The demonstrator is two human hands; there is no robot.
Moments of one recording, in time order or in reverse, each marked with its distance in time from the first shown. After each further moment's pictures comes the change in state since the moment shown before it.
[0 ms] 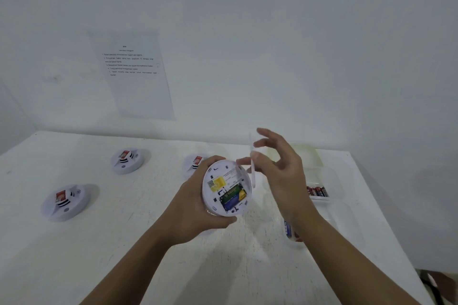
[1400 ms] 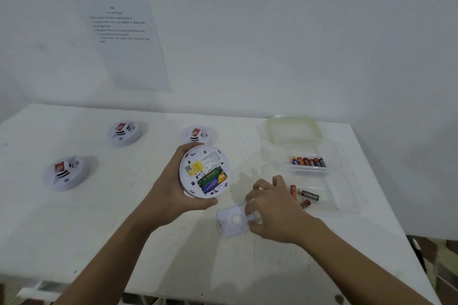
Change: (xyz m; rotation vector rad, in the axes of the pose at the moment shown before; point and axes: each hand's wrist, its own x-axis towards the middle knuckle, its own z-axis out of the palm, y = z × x) left_hand -0.033 -0.015 -0.010 -0.104 0.039 -0.135; right_hand -0.059 0.102 -0.040 -1.434 -0.785 -0.243
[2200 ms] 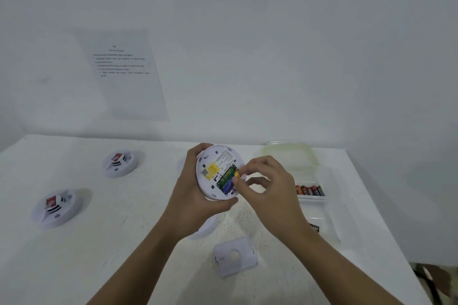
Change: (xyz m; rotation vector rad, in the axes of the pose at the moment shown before) left_hand 0.048 0.031 0.025 -0.059 0.164 0.168; right_hand 0.033 -0.021 -0.090 1.078 0.753 0.343
